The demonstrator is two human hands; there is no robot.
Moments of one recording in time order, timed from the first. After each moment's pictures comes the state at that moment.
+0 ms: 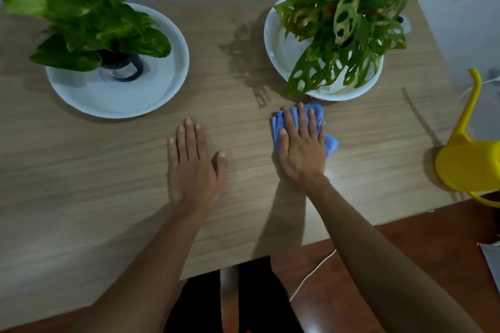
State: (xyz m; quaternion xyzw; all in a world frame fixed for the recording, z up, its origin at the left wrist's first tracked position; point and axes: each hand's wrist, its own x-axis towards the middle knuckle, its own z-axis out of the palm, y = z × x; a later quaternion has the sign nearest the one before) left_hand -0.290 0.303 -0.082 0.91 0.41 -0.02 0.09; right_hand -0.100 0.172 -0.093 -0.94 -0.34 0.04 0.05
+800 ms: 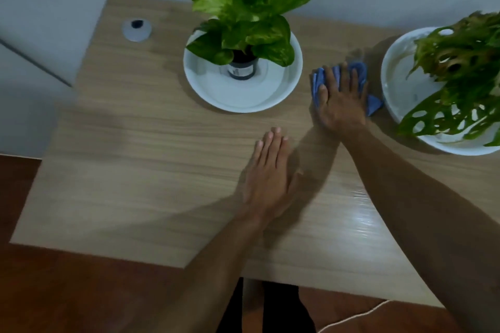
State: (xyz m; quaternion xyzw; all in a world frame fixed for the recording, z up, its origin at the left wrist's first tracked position) left_hand -0.312 0.318 -0.081 0.90 0.37 0.07 0.23; right_hand -0.072 0.363 -0.088 -0.89 -0.45 0.09 0.05
